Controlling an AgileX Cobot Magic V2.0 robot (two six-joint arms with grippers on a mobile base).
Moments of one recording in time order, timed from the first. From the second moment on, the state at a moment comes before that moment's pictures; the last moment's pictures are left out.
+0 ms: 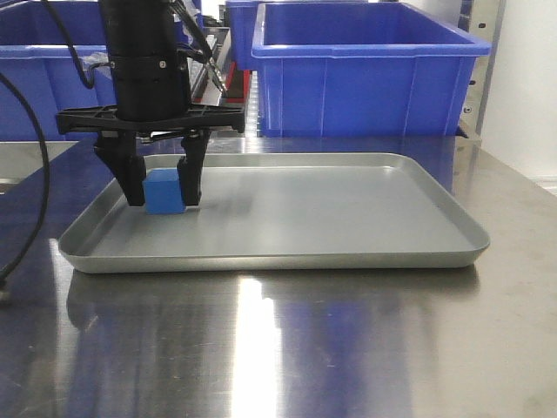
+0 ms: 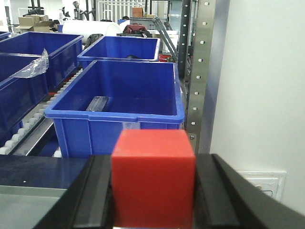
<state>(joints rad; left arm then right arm) -0.50 2.10 -1.80 0.02 1.23 -0.54 0.07 0.45 -0.46 -0.12 -0.01 0.15</state>
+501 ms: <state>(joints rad) -0.50 2.04 -1.80 0.03 1.23 -0.53 0.07 0.45 -0.46 -0.12 -0.01 0.15</state>
